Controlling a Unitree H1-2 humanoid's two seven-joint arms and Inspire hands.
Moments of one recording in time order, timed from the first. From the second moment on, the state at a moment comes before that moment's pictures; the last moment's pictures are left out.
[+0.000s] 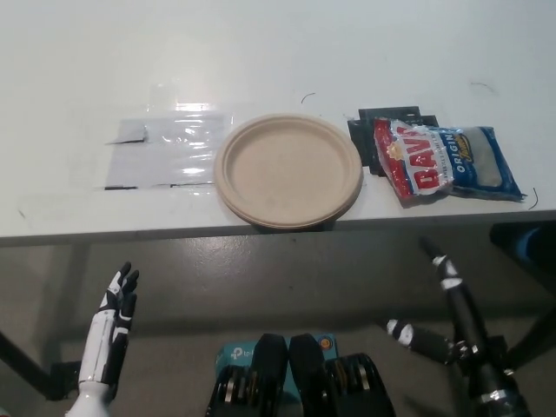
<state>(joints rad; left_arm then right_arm) -0.01 0.12 0.03 0.15 0.15 -0.25 0.07 -0.12 -0.10 0.08 0.18 -0.34 -0.37 -0.13</state>
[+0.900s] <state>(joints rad) 0.00 0.11 0.04 0.17 0.17 -0.31 0.07 -0.47 -0.31 0.10 0.28 -0.69 -0.08 -0.15</state>
